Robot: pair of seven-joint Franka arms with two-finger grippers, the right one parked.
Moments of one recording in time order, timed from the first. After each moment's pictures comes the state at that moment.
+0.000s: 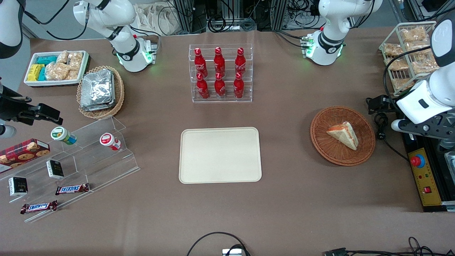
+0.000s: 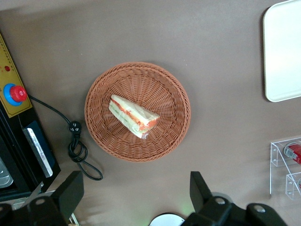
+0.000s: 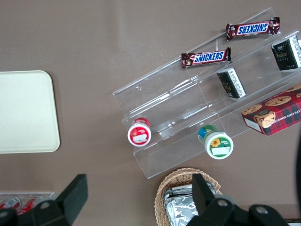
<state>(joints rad) 0.08 0.15 -0.17 -1.48 0.03 1.45 0.13</state>
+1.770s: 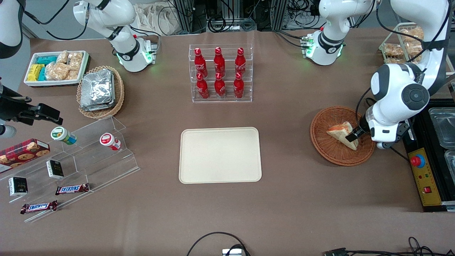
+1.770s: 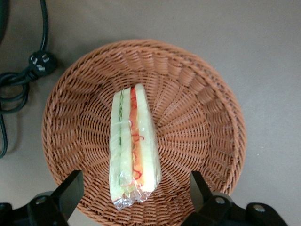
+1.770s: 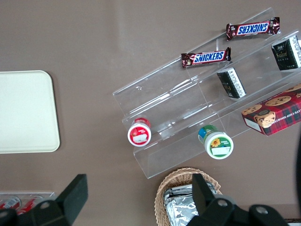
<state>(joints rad) 0.15 0.10 -0.18 -2.22 0.06 2.22 -0.77</state>
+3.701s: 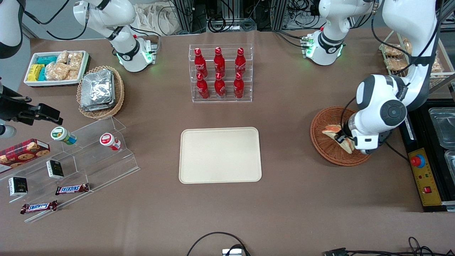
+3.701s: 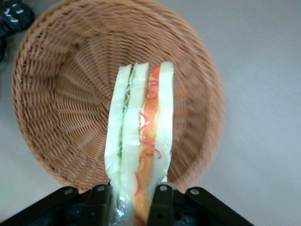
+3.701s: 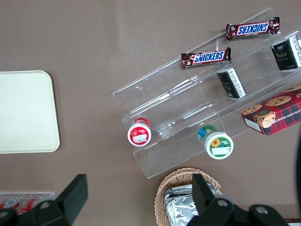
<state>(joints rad) 0.12 0.21 -0.31 -2.02 0.06 2.02 -0.96</state>
